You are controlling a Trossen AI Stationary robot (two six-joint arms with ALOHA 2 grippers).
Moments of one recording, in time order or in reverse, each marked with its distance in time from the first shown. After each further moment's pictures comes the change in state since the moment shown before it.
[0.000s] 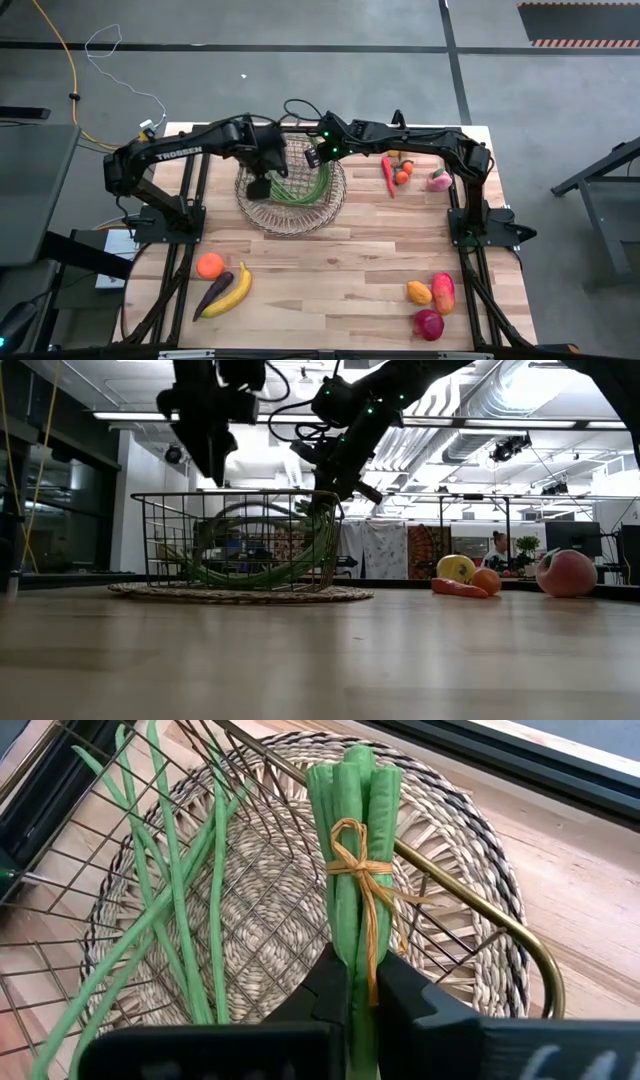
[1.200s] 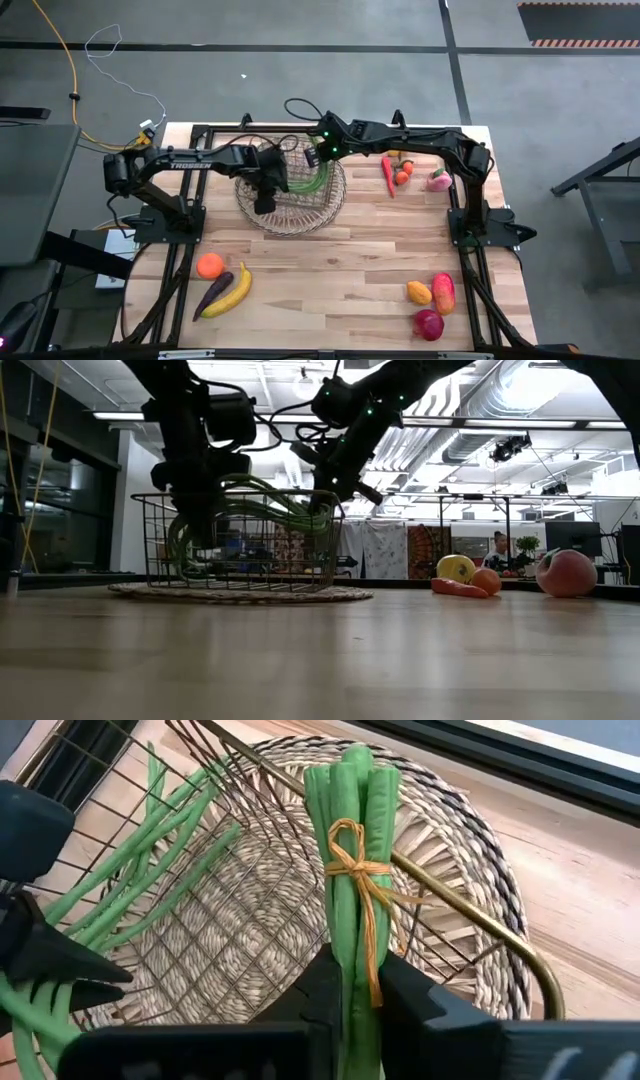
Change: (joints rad) left arm 0.000 0.000 -0.412 0.454 0.051 -0.097; right arm 0.000 0.002 -0.002 0.006 0.004 0.026
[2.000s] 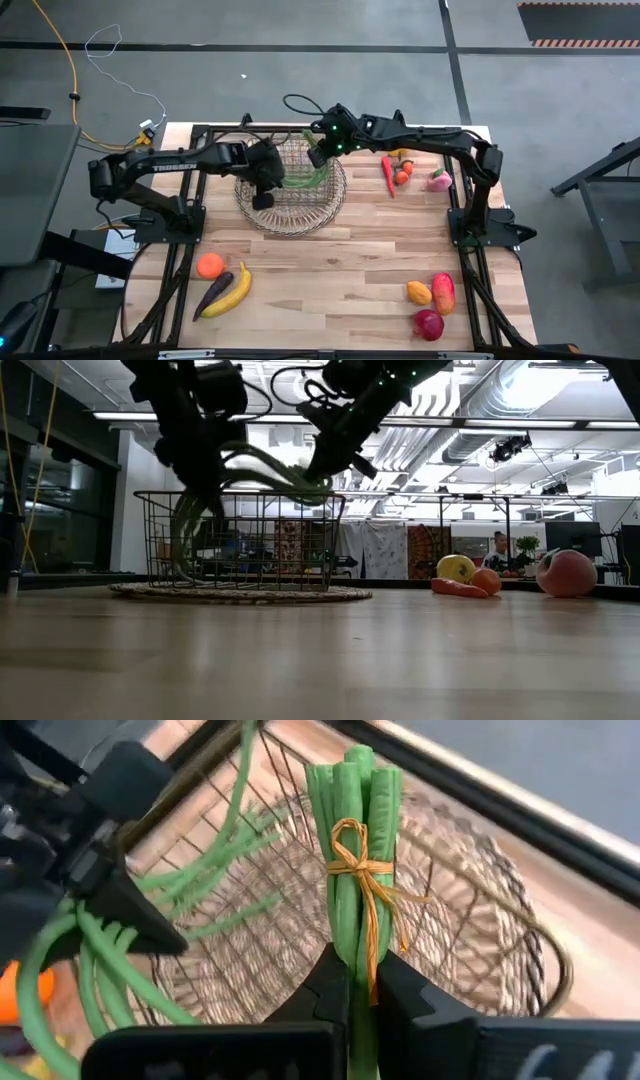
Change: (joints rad) left arm 0.000 -0.122 -0.003 0.027 -0.019 0.008; right arm 0.013 -0.093 0.000 0.024 -0.068 -0.173
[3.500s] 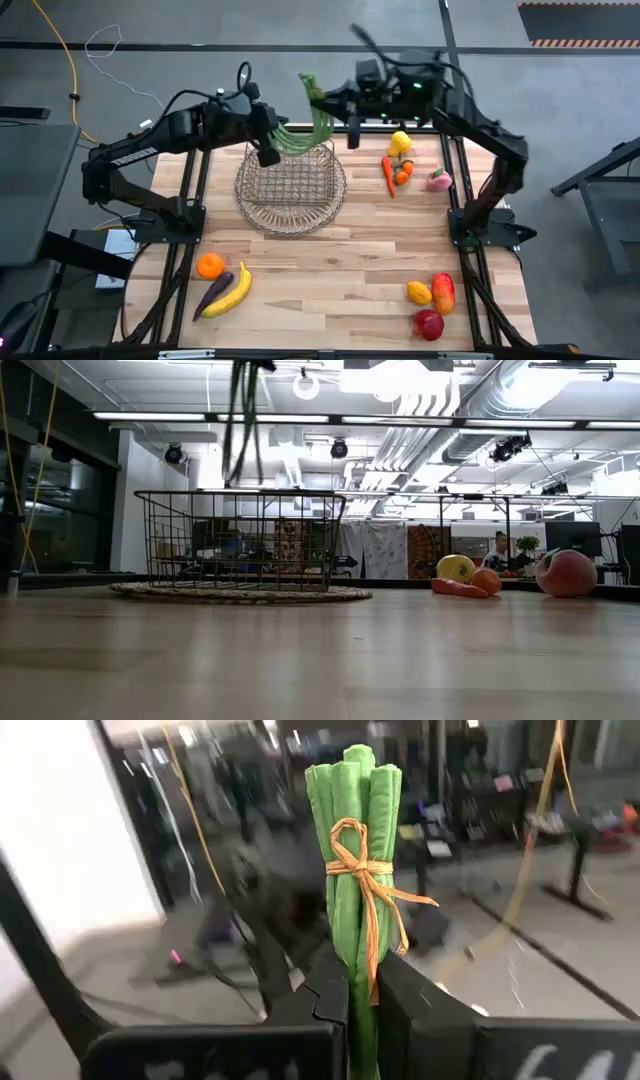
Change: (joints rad) left arm -0.078 -0.066 0.602 -0.056 -0.376 0.153; right arm 0.133 -0.163 0.613 -0.065 -0.119 -0.386
